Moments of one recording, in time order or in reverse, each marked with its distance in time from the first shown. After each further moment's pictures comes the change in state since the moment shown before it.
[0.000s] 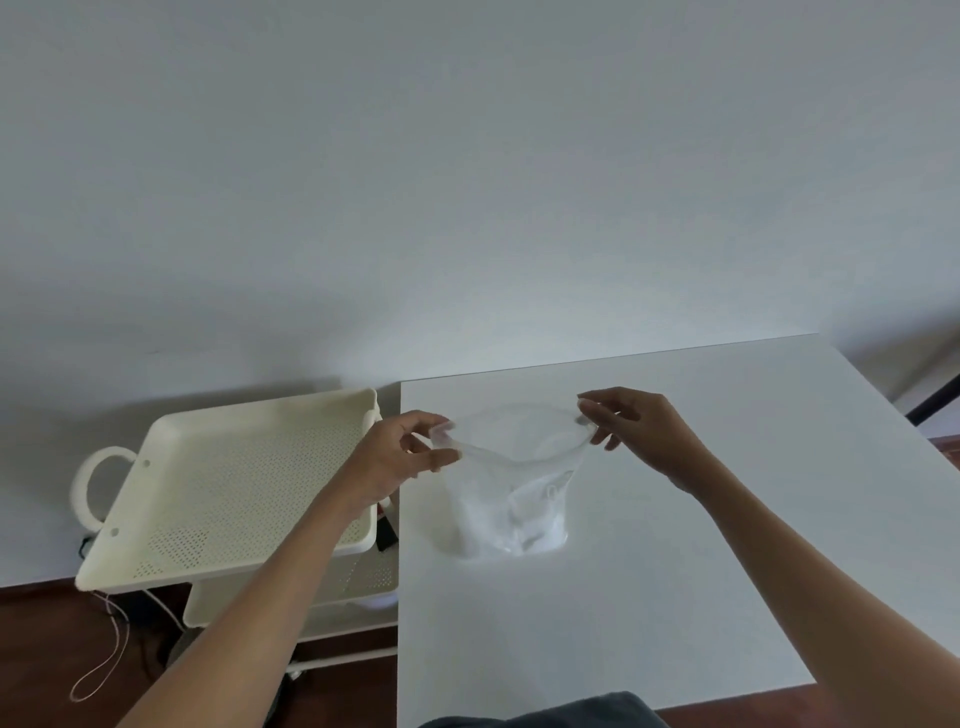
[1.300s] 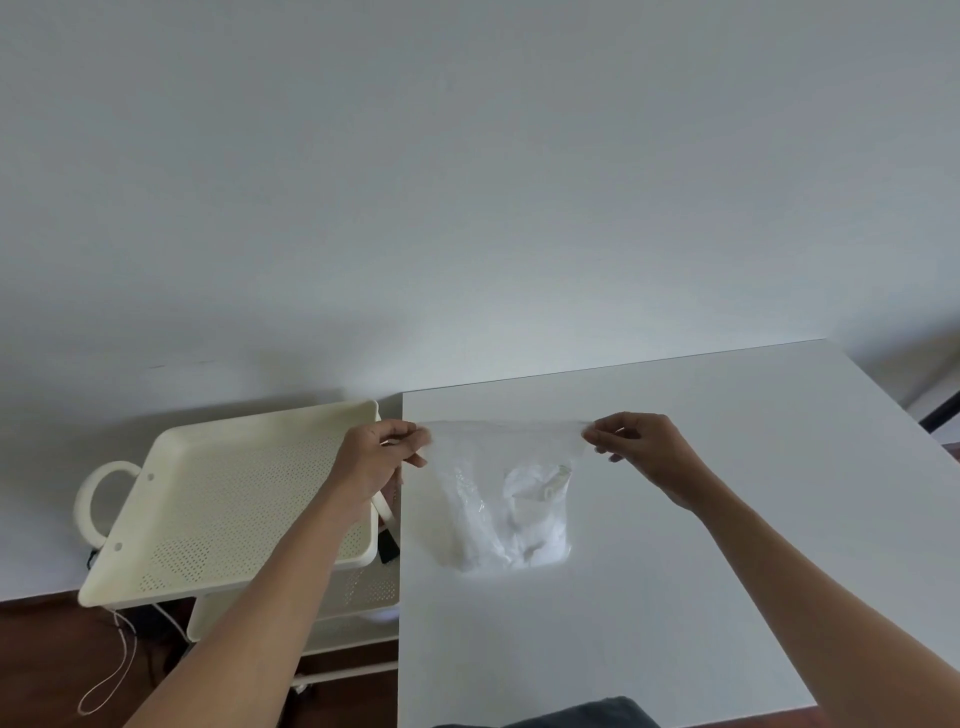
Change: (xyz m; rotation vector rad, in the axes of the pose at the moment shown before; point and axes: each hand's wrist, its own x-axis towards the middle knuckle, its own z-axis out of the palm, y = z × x) left_hand 0.027 -0.021 -0.009 -0.147 0.283 -0.125; right_hand 0.012 0.032 -0.004 0.075 0.010 0.090
